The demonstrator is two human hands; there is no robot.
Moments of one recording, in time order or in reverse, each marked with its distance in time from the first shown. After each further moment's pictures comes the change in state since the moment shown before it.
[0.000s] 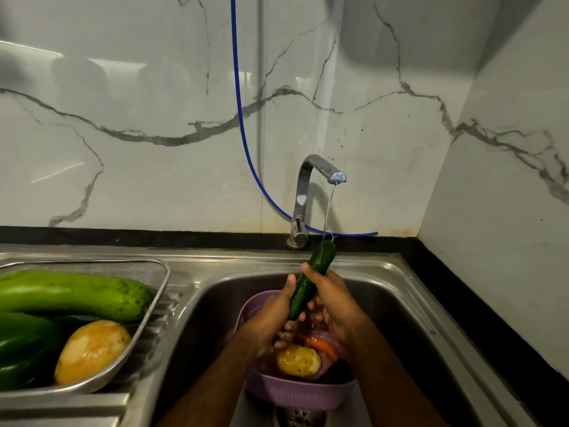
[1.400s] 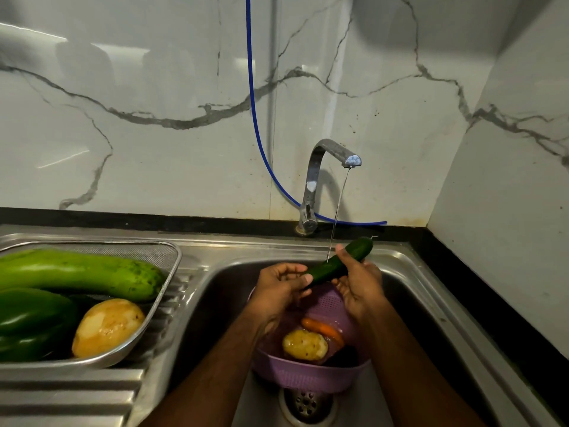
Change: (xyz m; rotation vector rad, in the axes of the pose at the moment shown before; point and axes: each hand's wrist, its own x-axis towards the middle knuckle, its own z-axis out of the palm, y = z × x) left_hand 0.010 -0.001 -0.003 -0.355 0.192 0.298; right_hand 0.022 -0.001 -0.023 0.296 0.307 -0.043
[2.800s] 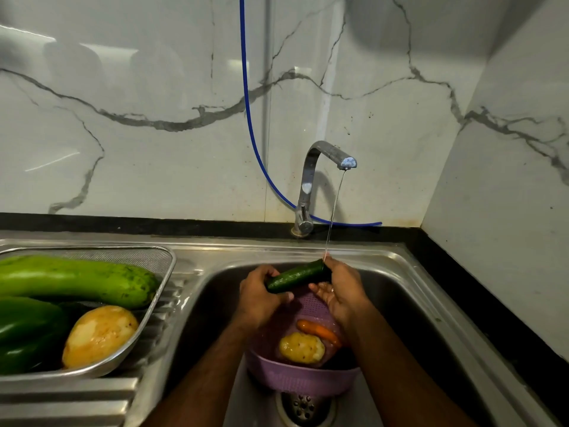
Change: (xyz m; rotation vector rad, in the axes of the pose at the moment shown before) left_hand 0.007 -0.002 -0.034 0.830 0.197 0.217; right_hand -0.009 0.011 0.017 -0.081 -0.019 0.123
